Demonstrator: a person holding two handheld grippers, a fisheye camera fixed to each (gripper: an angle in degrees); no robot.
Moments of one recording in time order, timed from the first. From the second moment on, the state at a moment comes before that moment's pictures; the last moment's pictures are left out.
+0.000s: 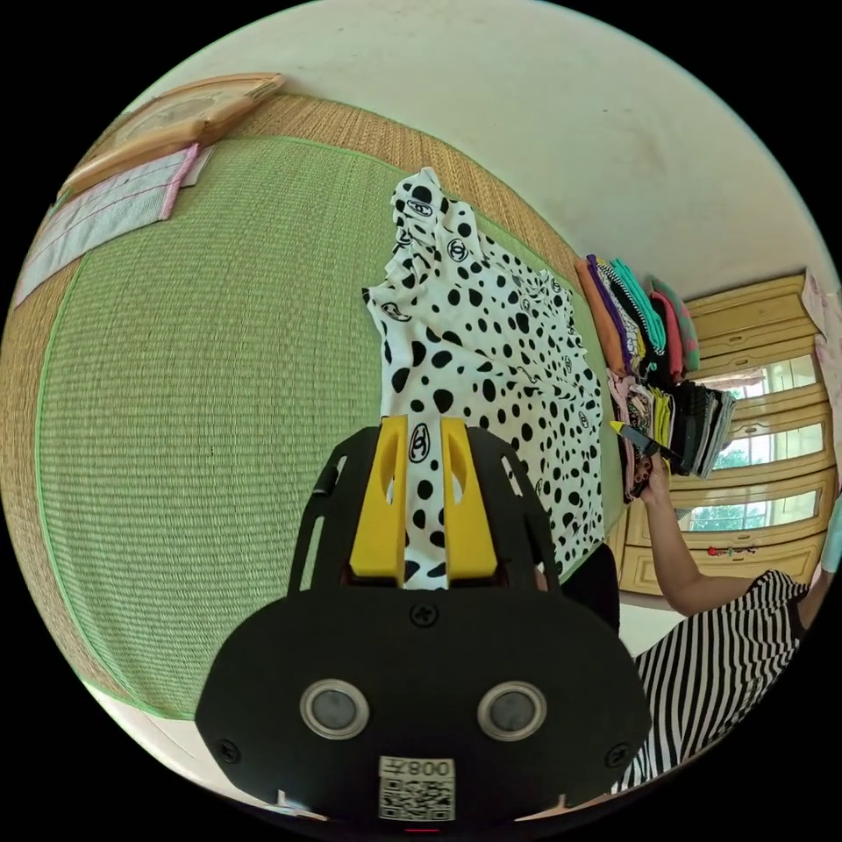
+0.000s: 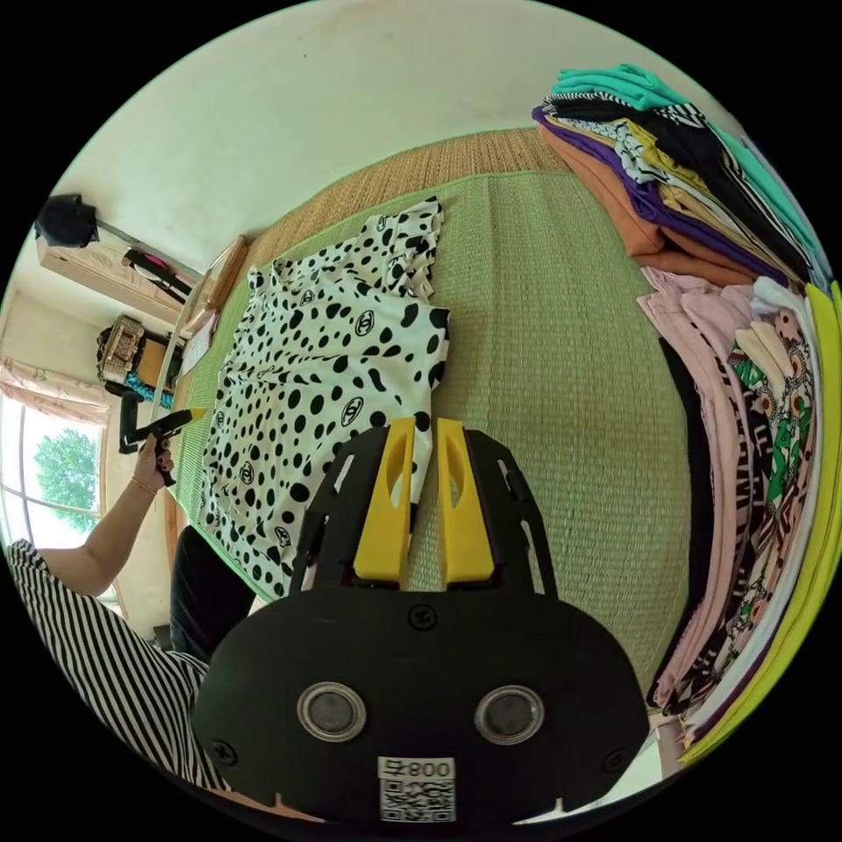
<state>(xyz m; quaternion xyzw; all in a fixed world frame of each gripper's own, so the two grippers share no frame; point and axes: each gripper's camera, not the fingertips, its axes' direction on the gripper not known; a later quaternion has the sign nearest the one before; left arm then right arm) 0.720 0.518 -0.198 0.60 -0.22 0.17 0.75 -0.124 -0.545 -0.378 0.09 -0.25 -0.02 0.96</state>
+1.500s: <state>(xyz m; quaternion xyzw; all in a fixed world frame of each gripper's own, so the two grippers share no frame) 0.527 0.694 -0.096 0.58 -0.10 0.13 0.80 -0.112 -0.440 -0.441 -0.05 -0.29 0.01 0.96</state>
